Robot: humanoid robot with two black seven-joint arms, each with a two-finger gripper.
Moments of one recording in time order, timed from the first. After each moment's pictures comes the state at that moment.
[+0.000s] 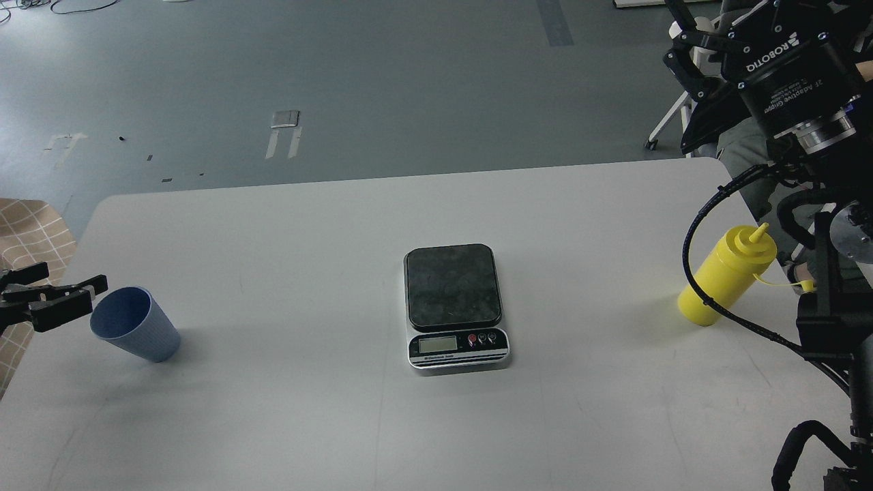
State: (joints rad) left arm -0.73 1.28 -0.03 -1.15 1.47 0.16 -0.49; right arm 0.45 -0.07 1.76 1.46 -0.54 0.49 -0.25
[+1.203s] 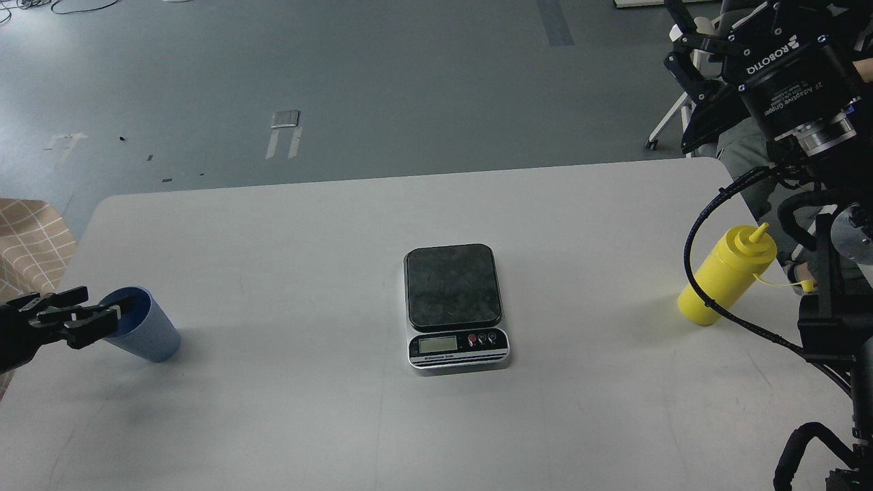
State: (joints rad) left arm -0.70 1.20 -0.01 -1.12 1.46 0.15 -0.49; right arm 0.44 -0.07 1.75 1.46 -0.54 0.49 -0.25
